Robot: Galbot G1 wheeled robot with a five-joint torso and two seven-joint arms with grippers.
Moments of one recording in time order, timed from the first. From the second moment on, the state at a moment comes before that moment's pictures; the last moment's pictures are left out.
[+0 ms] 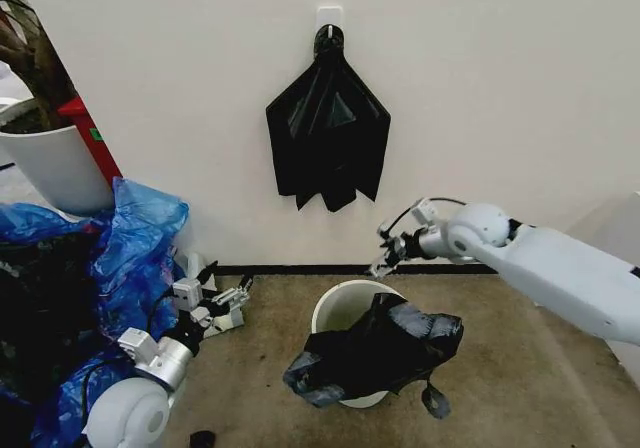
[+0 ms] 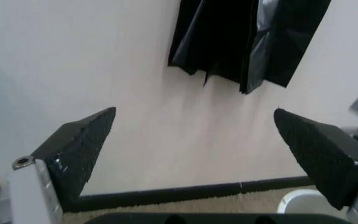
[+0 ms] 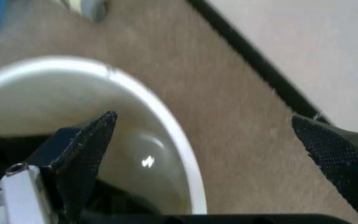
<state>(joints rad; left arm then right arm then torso) 1.51 -1.04 -0.52 -2.09 -0.71 -0.02 0.09 -0.06 0.71 -0.76 1.54 0.97 -0.73 -0.38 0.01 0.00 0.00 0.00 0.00</state>
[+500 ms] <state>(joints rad) 1.51 -1.06 -0.51 -2.11 -0.68 -0.01 0.10 -0.02 0.87 -0.93 1.35 0.87 -0.74 -0.39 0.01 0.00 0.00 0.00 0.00</state>
